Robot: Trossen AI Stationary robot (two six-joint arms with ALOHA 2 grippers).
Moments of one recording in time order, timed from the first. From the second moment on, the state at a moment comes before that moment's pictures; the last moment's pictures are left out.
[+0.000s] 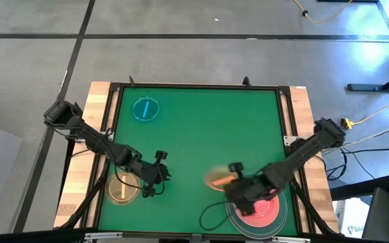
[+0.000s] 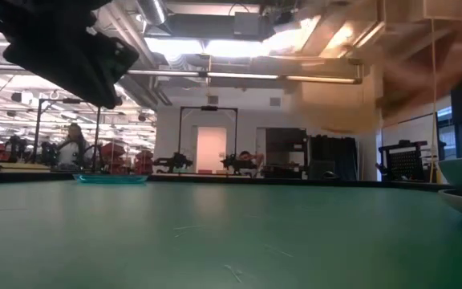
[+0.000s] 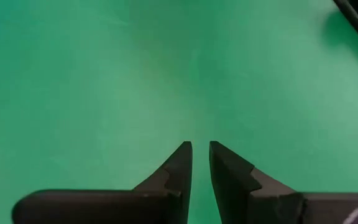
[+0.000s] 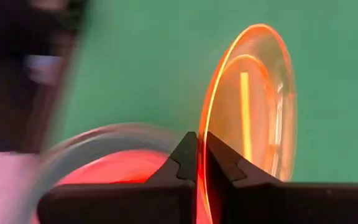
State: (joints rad) left arm -0.49 1.41 0.75 -0.19 -0.25 -0.15; right arm 0.64 1.69 1.52 -0.98 0.22 0.30
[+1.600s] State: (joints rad) left arm -0.49 1.41 0.75 -0.18 -0.30 -0.16; right arm 0.87 1.62 1.23 -0.94 0.13 1.15
